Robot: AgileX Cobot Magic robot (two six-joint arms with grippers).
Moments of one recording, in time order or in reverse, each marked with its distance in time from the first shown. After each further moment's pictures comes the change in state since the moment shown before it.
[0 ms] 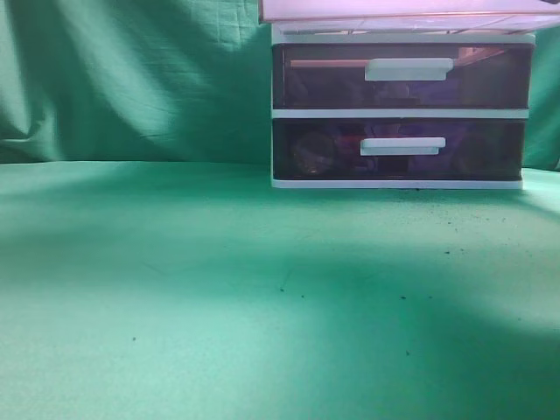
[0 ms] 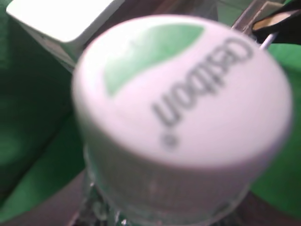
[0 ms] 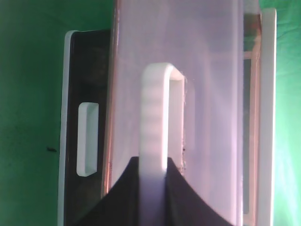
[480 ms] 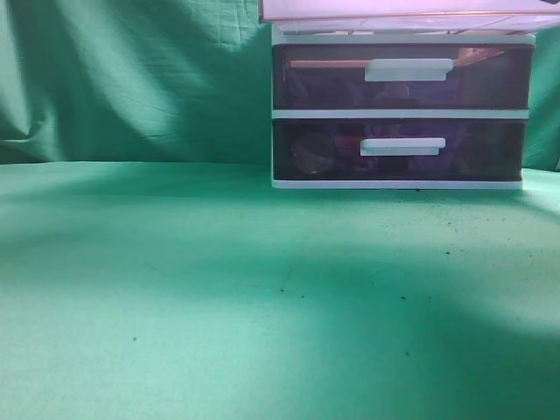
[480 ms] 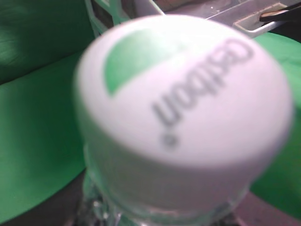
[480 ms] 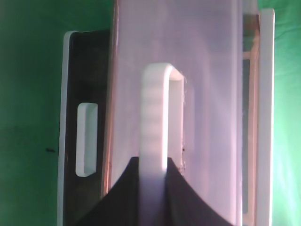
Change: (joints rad) left arm 0.067 -0.479 0.595 -0.011 -0.231 -0.318; right arm 0.000 0.000 0.000 0.000 -0.003 0.004
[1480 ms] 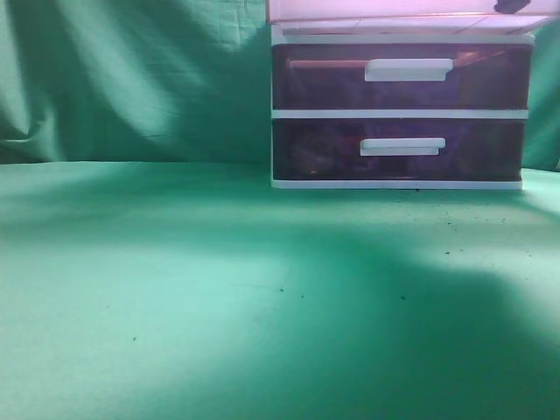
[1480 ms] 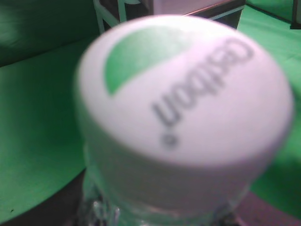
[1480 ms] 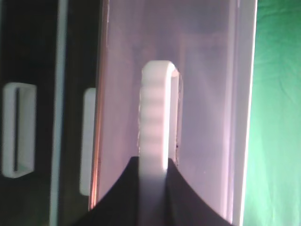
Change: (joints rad) left arm 0.000 -0.140 0.283 0.000 -0.188 -0.038; right arm -0.063 0.191 -0.212 0.012 -0.053 -0.098
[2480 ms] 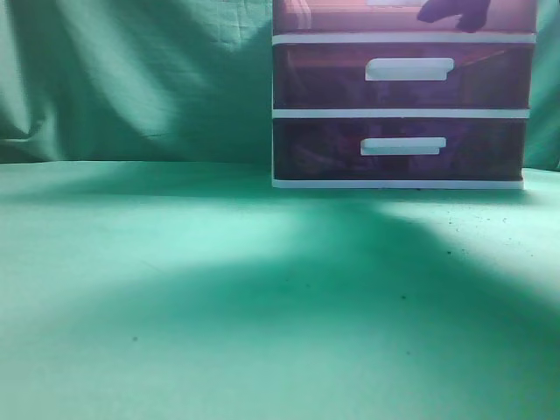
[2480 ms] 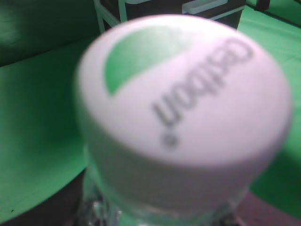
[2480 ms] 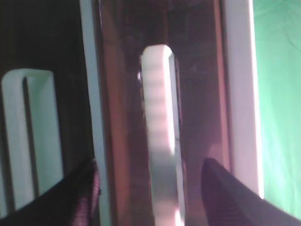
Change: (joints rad) left arm 0.000 0.000 0.000 -0.002 0.000 0.000; right arm -0.040 0.218 -0.277 0.155 0.038 -0.006
